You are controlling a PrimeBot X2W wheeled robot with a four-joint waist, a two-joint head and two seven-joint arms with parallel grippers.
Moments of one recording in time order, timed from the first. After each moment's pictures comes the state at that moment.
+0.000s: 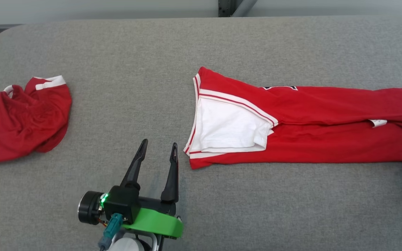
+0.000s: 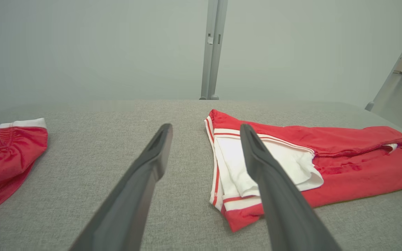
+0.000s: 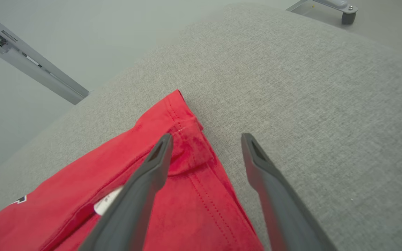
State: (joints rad) left arm -0.16 0.18 -0.56 0.03 -0.37 0.24 -0.26; right arm -0.55 -0.52 0.20 0.96 1.10 0.13 -0.21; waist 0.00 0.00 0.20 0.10
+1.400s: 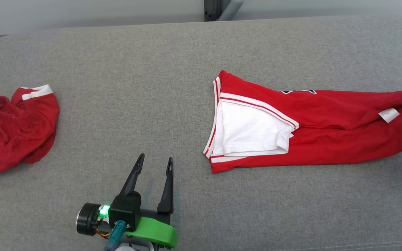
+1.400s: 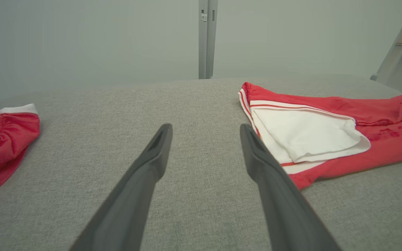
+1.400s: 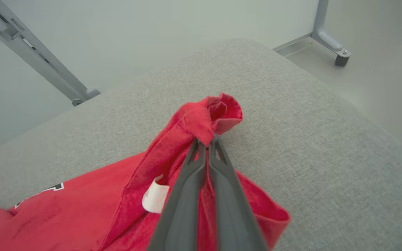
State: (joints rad) left arm -0.10 0.10 -0.45 0.14 -0.23 0.15 -0.26; right arm -0.66 -0.58 0.32 1.01 1.02 0.13 -0.18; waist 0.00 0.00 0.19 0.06
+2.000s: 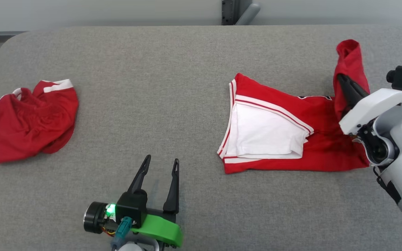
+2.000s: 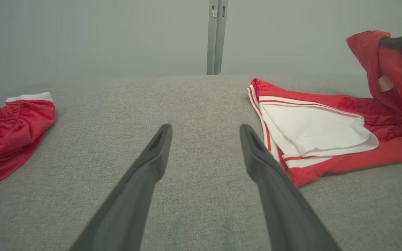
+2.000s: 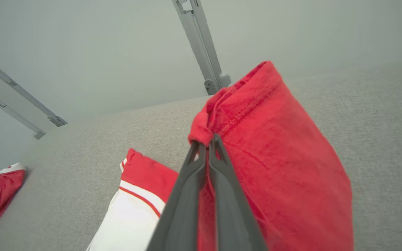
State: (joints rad) left arm -0.11 0.08 -0.46 0.19 -0.23 0.13 -0.26; right arm -0.69 -0.45 0.45 0.64 0.93 0.13 -0.07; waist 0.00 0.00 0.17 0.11
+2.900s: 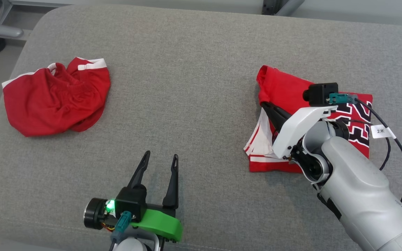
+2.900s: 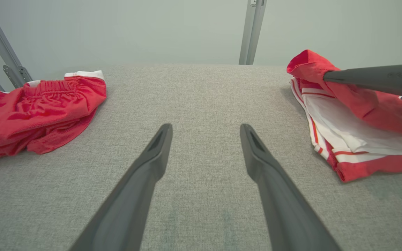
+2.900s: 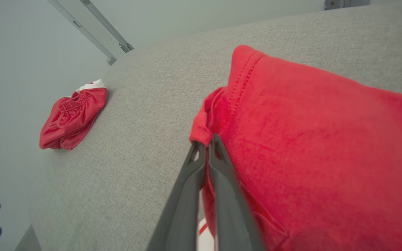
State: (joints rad) left arm -0.14 0.05 -0.43 0.22 -0.23 0.11 -0.26; right arm -0.67 -0.21 0.52 0.61 0.81 0.13 0.07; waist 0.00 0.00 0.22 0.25
